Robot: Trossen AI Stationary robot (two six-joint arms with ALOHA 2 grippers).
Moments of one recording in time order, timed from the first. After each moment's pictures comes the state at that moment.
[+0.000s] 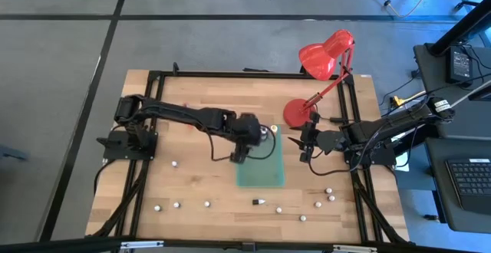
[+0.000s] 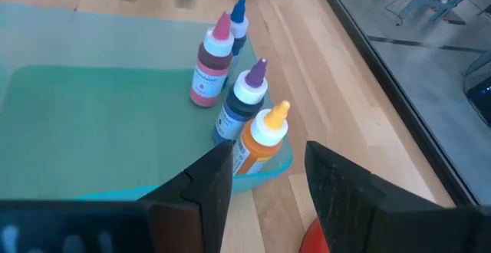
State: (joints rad) left arm -0.04 1.82 1.48 -0.64 -0.05 0.23; right arm 0.28 0.99 0.54 -0.19 0.58 0.05
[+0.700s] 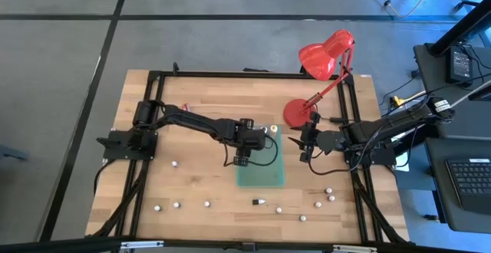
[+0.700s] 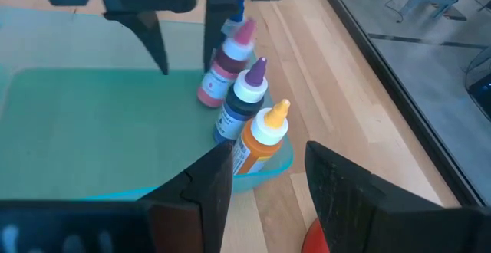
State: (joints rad) left arm -0.04 2.00 1.48 -0.66 -0.25 0.13; right arm 0.28 0.99 0.54 -0.19 0.58 0.07
